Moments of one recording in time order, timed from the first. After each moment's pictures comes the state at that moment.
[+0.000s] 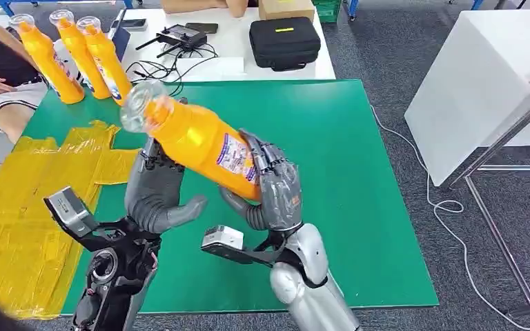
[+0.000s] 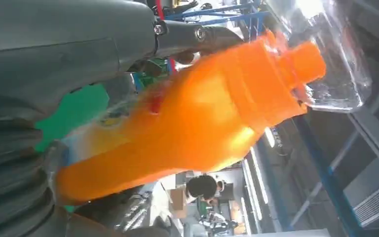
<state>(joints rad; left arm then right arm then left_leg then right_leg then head) -0.21 -0.16 -0.31 -1.36 0.04 -0.30 -0.41 -0.24 0.27 0.48 -0.99 1.01 -0.54 -0.35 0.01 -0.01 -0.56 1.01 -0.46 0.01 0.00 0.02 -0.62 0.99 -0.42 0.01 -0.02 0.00</state>
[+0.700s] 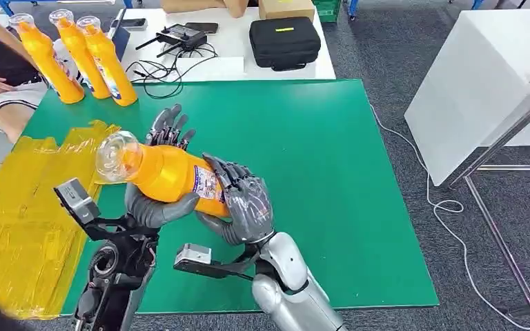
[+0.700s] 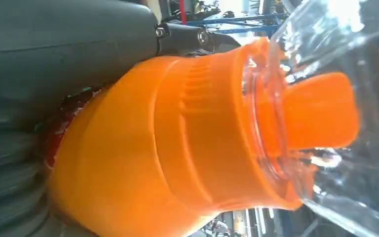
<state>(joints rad) -0.23 -0.16 -0.25 -1.24 0.07 -0.31 -0.41 -0.27 0.30 0.56 -0.81 1.08 -0.55 -0.32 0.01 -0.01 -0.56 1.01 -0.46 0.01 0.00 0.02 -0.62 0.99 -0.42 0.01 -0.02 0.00</state>
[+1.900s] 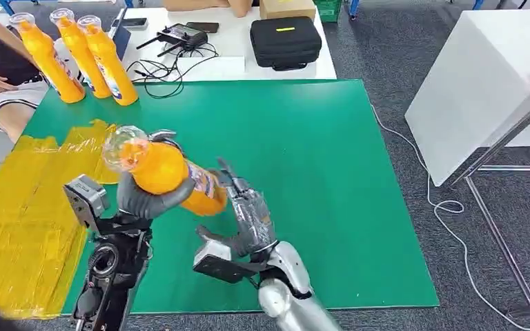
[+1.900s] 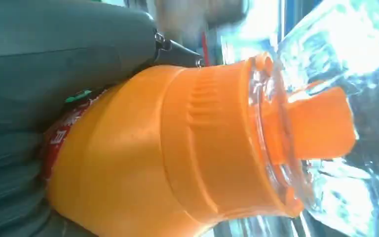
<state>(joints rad) -0.22 -0.15 -0.16 -1.24 -0.12 -0.06 -0.43 -0.19 0.27 0.50 -0.86 0.65 -0.40 -0.42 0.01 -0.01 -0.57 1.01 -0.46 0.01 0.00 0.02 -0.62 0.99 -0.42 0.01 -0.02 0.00</state>
